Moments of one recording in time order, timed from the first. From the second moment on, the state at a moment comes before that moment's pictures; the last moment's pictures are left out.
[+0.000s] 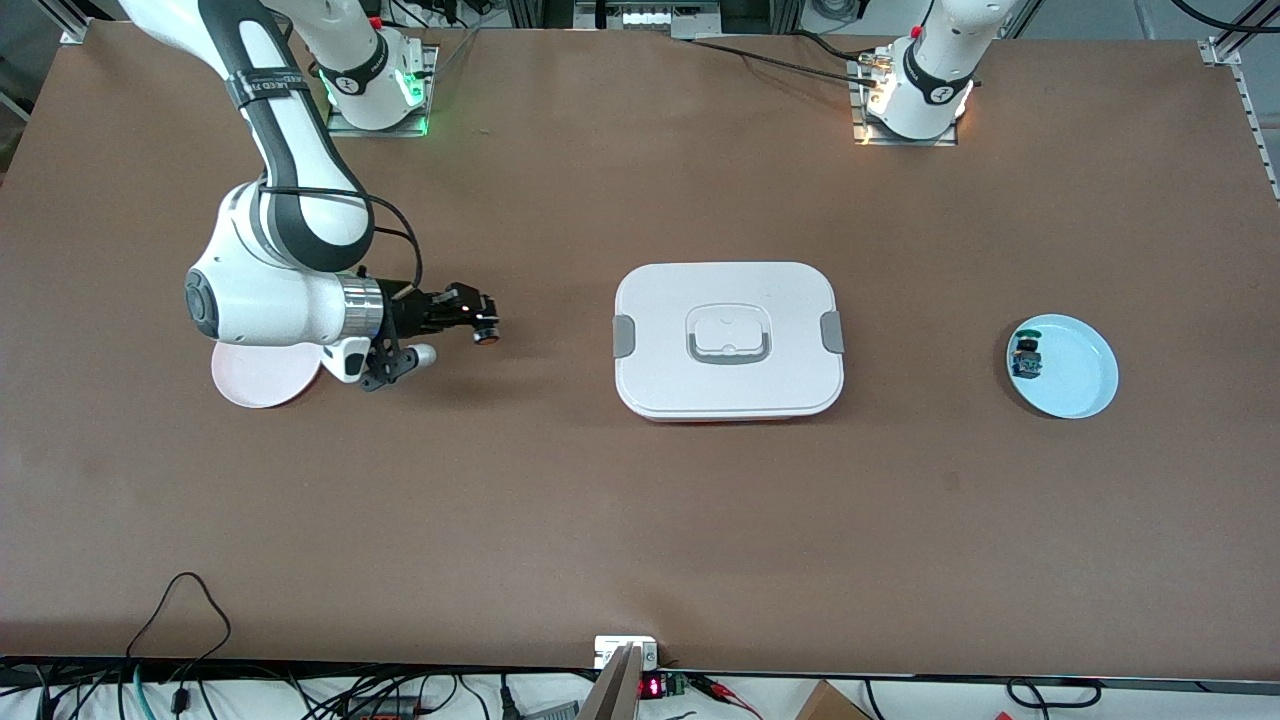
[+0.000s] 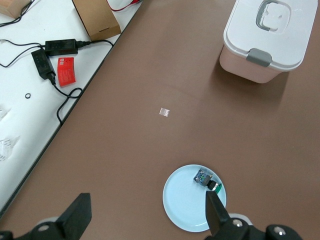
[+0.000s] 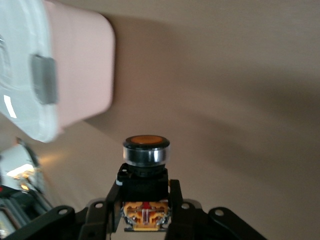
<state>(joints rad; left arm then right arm) 1.03 0.49 -0.86 -1.12 -0.03 1.53 1.35 0.31 0.35 -0.07 -1.89 0.61 1.94 -0.38</state>
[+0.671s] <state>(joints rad) 0.50 0.19 -0.47 -1.27 -0.02 1.45 0.74 0.20 0.33 -0.08 -1.89 0.07 1.94 -0.61</state>
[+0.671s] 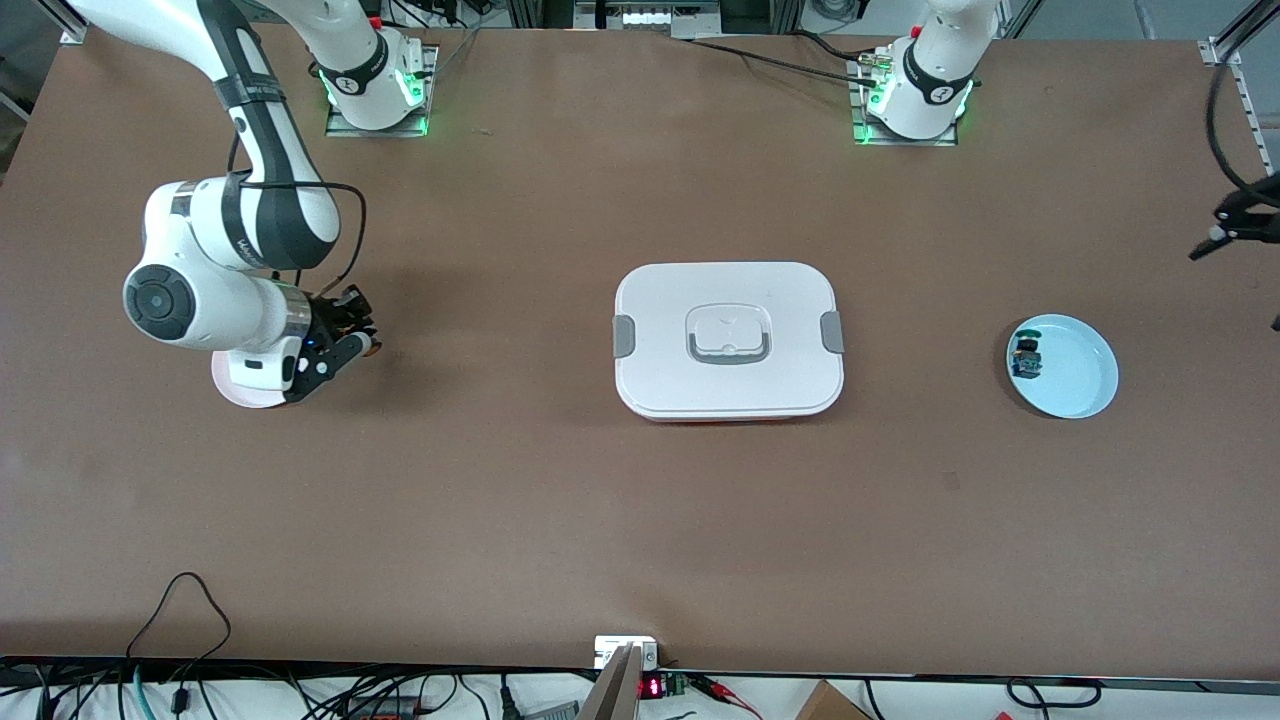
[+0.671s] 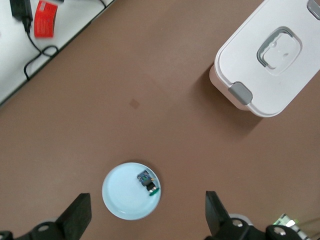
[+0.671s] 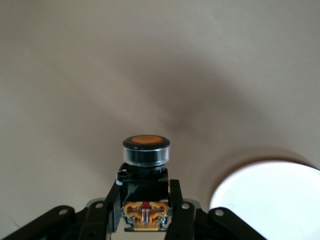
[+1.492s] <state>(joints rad) 0.00 0.05 0.00 -1.49 -0.05 1.45 0.21 0.06 0.34 -0.08 -1.94 -0.10 2.07 -1.10</state>
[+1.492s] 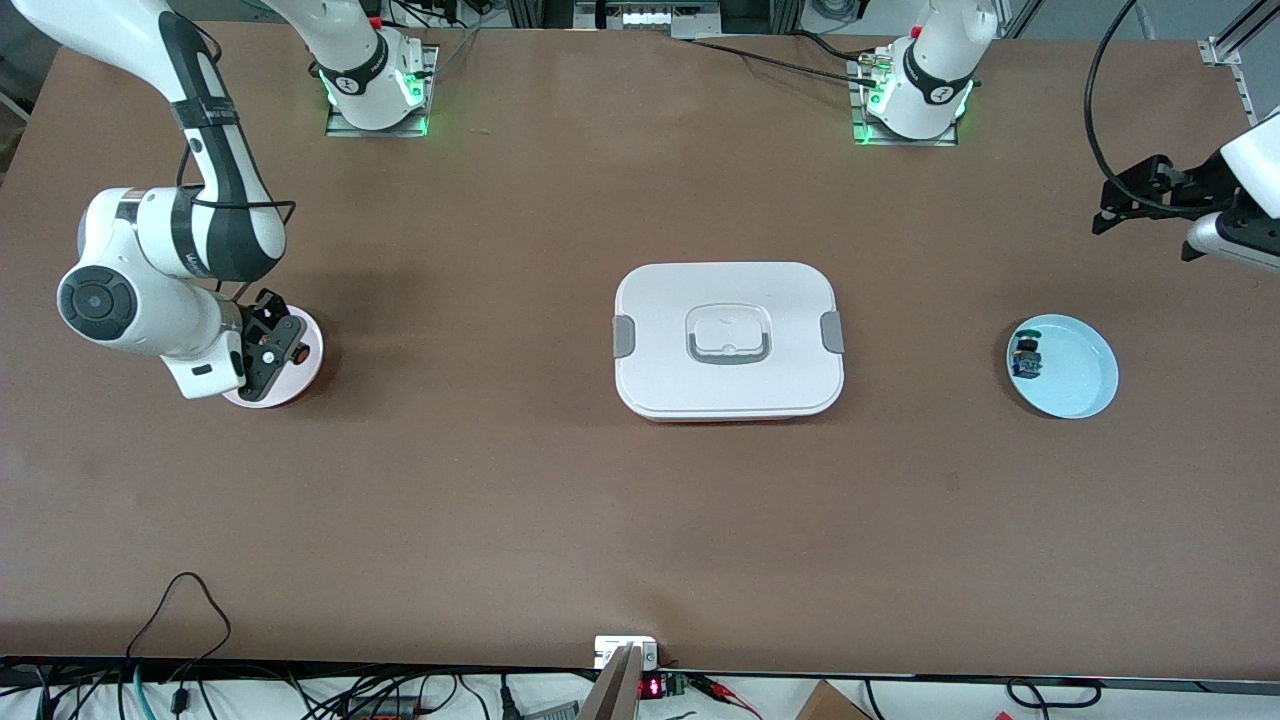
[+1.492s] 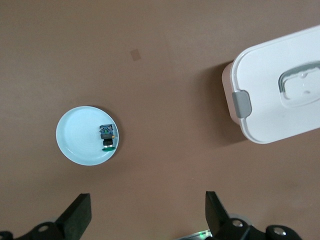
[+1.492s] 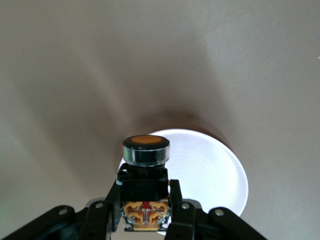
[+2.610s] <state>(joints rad) -0.01 0.06 -0.05 -1.49 -0.05 1.39 0.09 -0.06 0.36 -0.08 -2.16 -0.26 2.46 -1.38</state>
